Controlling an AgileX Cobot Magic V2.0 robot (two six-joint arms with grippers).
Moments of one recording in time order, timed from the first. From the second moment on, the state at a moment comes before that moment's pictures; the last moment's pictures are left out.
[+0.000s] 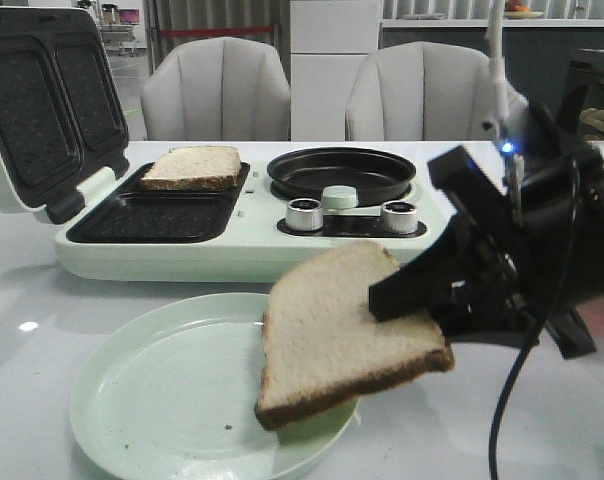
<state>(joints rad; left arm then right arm) -0.85 0.48 -0.66 0.23 0.81 -0.27 0.19 1.59 -0.56 1.71 0.76 -1.25</state>
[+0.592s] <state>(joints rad) -0.85 0.48 -0.66 0.23 0.81 -0.27 0.35 1.49 -0.93 1.78 0.62 -1.23</state>
